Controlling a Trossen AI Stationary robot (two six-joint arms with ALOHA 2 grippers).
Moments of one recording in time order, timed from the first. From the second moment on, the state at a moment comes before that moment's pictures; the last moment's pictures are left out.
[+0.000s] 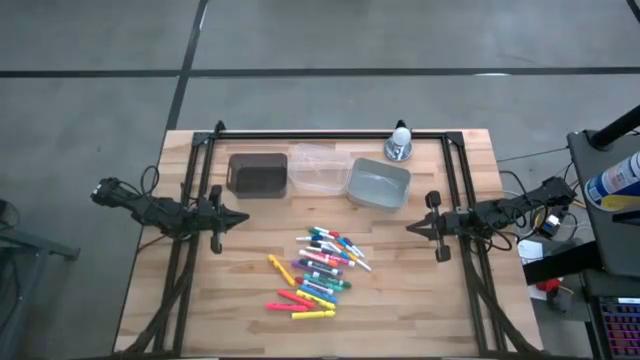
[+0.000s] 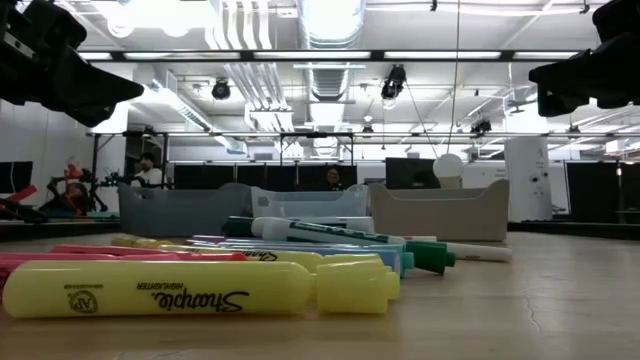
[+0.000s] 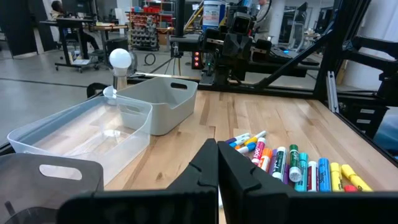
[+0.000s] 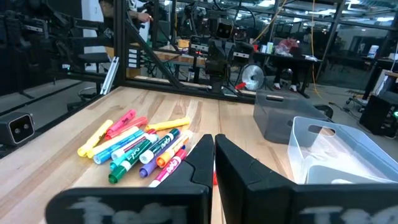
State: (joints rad) left arm -0.40 0.02 0.08 -0.17 -0.52 -0.11; right arm 0.37 0.08 0.01 0.06 0.28 -0.08
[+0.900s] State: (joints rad) left arm -0.40 0.02 0.08 -0.17 -0.52 -0.11; right arm 0.37 0.08 0.01 0.07 0.28 0.41
